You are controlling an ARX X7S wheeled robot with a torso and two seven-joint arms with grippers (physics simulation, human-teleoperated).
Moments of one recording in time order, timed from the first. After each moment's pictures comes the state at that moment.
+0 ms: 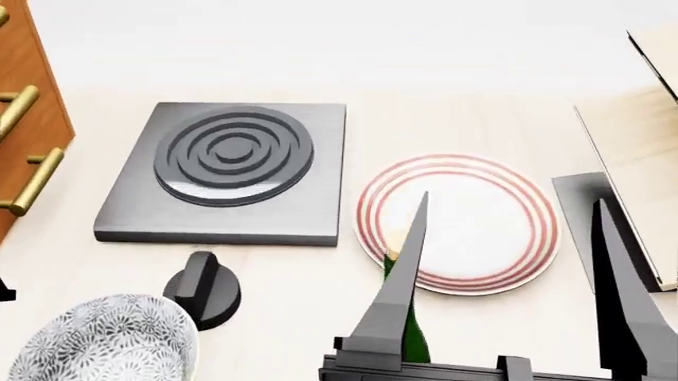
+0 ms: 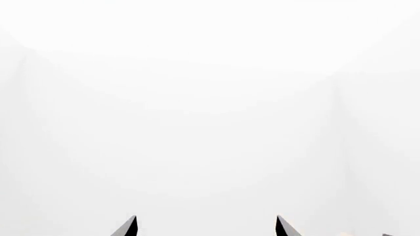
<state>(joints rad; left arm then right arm) -0.14 -0.27 0.02 0.92 -0.30 -0.35 -0.37 0.11 0.22 -0.24 -0.96 -0.02 0.42 0.36</state>
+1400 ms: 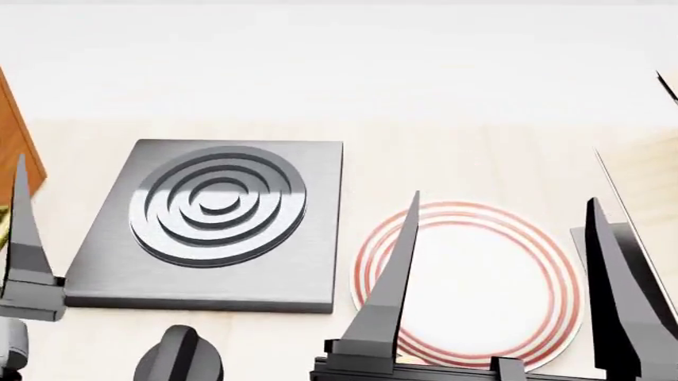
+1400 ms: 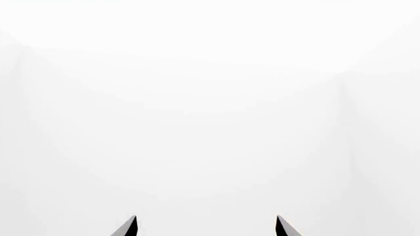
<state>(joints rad) -0.29 -0.62 0.28 0.73 0.10 -0.43 -0.35 0.12 0.27 -0.28 -0.97 0.00 0.43 0.42</state>
